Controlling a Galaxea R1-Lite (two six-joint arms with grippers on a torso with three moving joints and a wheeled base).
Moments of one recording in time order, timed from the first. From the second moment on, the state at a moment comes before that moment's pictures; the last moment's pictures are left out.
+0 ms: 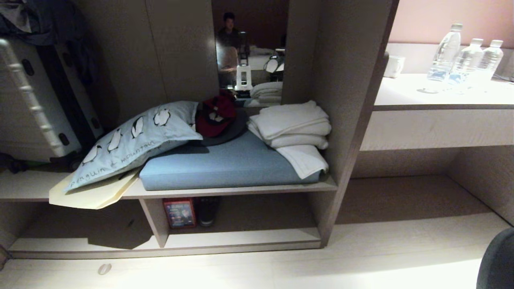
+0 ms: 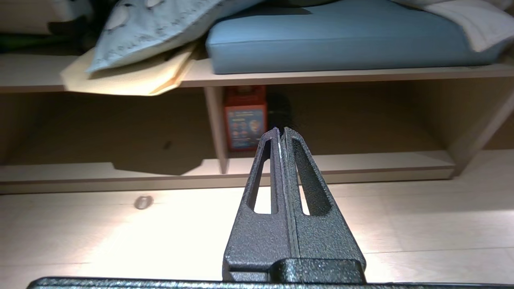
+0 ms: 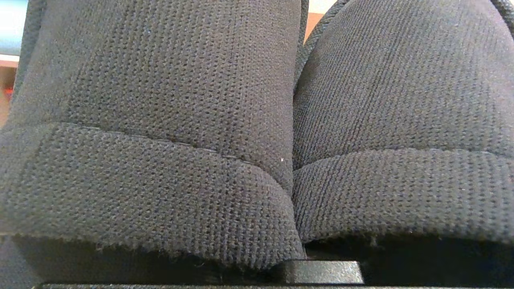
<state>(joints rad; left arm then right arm) 0.00 0.00 0.00 -0.01 0.00 -0.01 0.00 0.00 0.00 0.01 0.02 -0.06</state>
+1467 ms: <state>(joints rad) 0.00 0.00 0.00 -0.01 0.00 -0.01 0.00 0.00 0.00 0.01 0.02 -0.06</state>
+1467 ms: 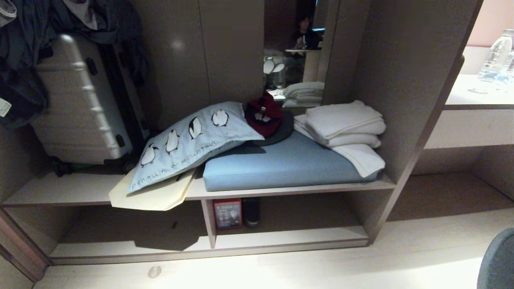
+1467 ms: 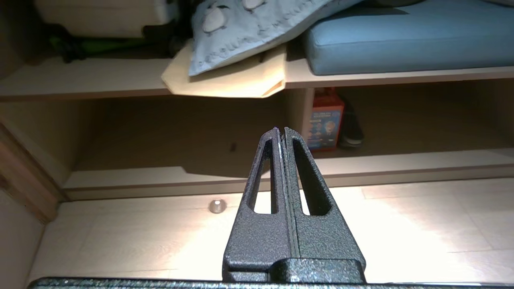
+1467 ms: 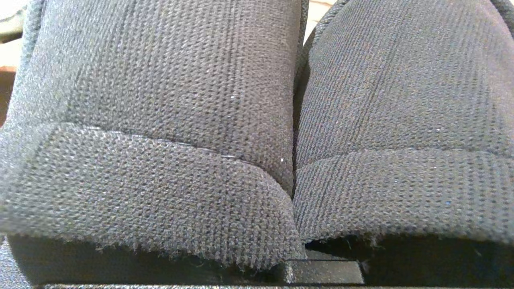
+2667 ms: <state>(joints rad) 0.00 0.00 0.00 -0.01 0.00 -0.01 0.00 0.00 0.00 0.01 0.02 -0.06</state>
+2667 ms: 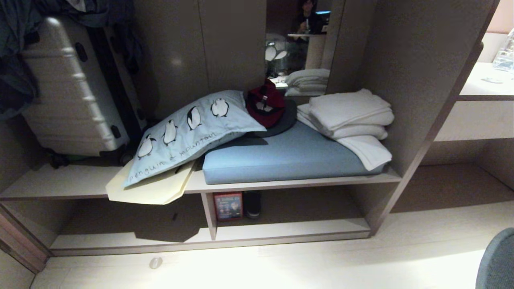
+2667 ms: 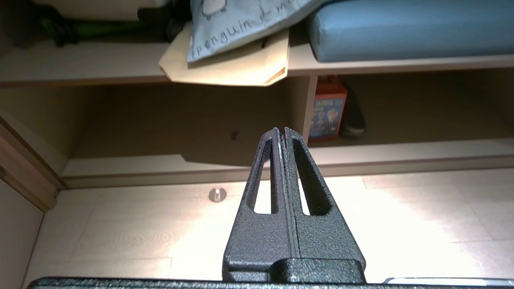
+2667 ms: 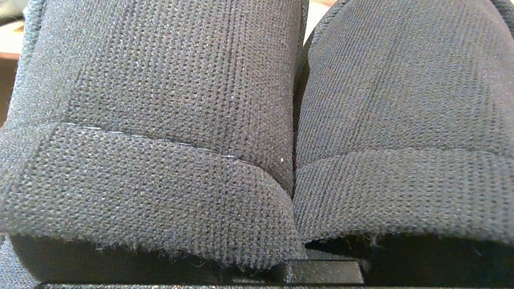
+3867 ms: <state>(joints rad) 0.00 0.00 0.00 -0.01 0.00 -0.01 0.00 0.00 0.00 0.01 0.02 -0.06</state>
